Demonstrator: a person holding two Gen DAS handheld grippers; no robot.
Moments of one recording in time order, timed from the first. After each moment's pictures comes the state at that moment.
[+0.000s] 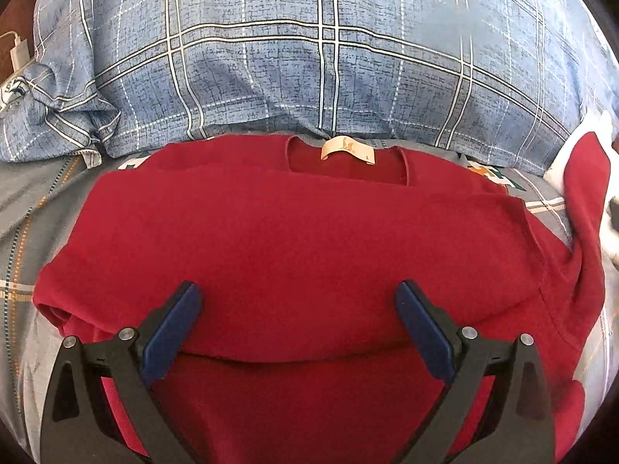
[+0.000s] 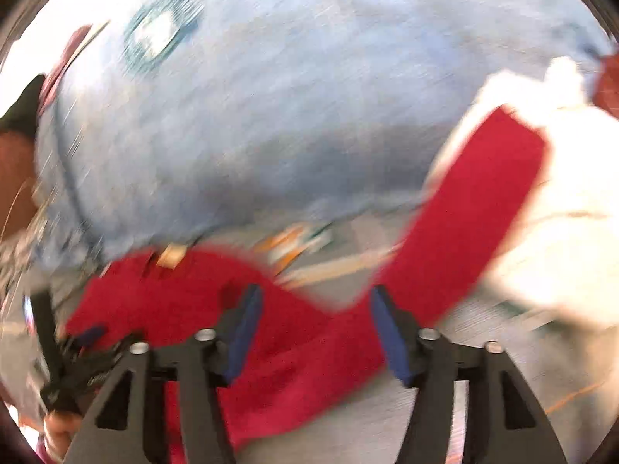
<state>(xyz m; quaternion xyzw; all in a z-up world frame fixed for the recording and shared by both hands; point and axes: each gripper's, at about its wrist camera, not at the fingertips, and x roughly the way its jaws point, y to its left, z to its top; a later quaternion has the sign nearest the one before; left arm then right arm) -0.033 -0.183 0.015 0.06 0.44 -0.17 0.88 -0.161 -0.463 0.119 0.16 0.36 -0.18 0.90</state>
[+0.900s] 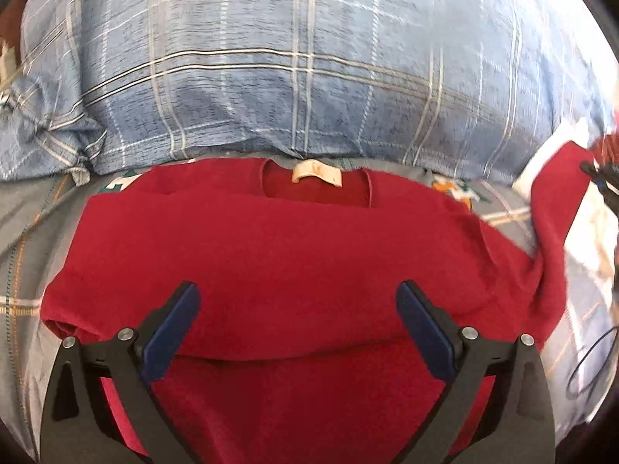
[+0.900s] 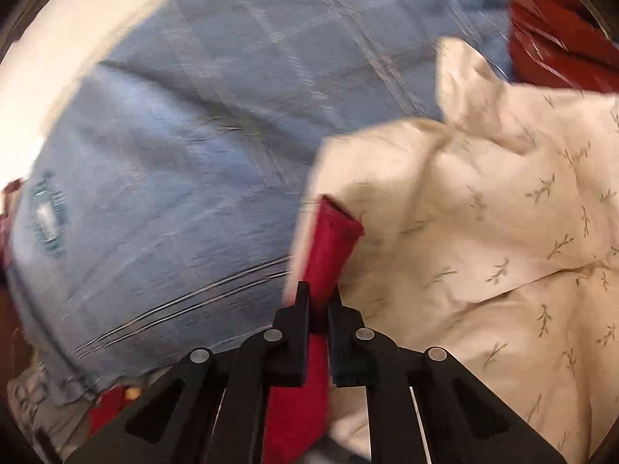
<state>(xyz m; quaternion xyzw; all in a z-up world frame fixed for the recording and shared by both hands) -0.039 -0.182 0.041 0.04 0.44 -0.22 0.87 -0.163 -0.626 0.145 0.27 0.27 -0.23 0.90</state>
